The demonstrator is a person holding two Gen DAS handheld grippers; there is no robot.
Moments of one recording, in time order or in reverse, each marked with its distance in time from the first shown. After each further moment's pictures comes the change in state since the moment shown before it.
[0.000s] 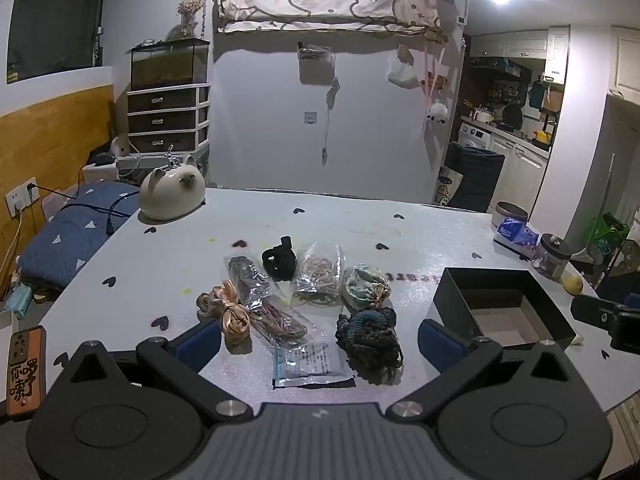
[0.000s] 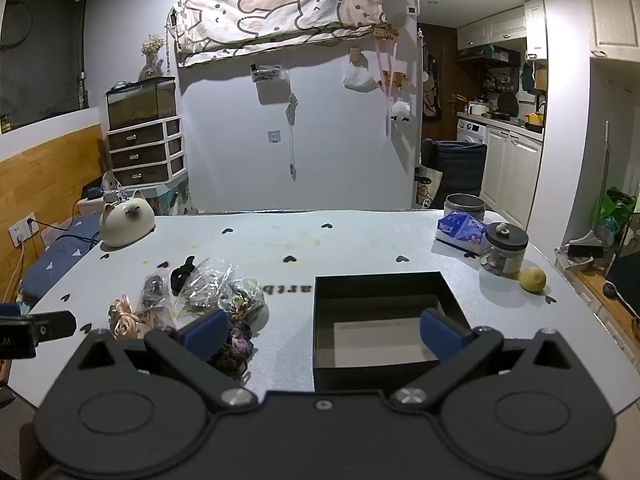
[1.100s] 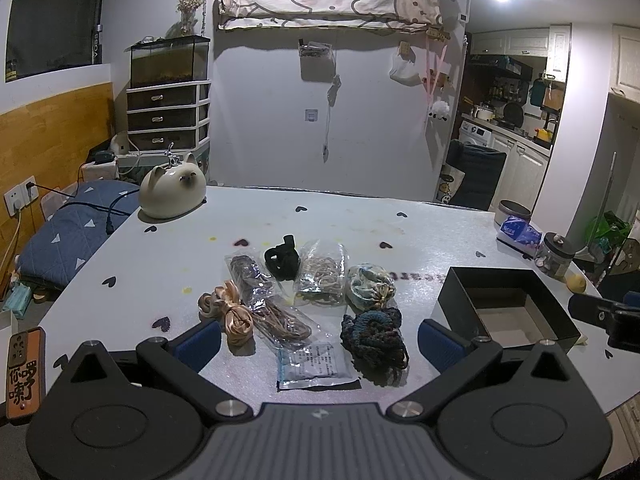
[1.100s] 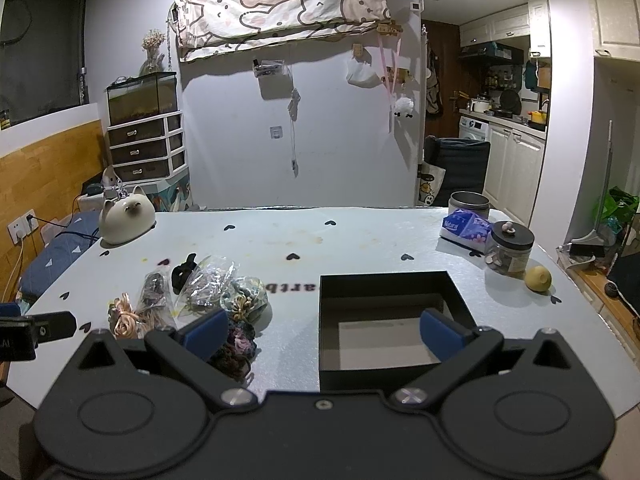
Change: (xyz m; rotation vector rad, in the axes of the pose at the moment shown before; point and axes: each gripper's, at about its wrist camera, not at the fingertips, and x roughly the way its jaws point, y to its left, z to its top) left arm 0.001 0.000 0.000 -0.003 0.004 0.001; right arm 0.007 0.003 0.002 -0.005 0.007 0.002
